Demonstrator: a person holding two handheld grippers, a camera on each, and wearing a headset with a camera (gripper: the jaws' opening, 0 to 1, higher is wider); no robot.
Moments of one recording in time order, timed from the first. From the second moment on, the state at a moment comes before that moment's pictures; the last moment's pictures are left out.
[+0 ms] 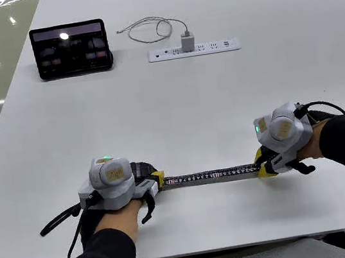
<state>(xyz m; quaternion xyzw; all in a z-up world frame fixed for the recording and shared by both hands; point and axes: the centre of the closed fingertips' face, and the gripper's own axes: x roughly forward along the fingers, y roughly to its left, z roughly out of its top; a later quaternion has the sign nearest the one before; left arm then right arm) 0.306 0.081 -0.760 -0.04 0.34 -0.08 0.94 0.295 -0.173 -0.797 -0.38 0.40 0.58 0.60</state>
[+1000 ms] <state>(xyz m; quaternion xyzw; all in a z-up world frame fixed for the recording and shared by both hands) 0.306 0.081 -0.761 -0.03 0.34 -0.08 0.93 0.293 -0.159 -0.798 -0.37 0.40 0.57 0.61</state>
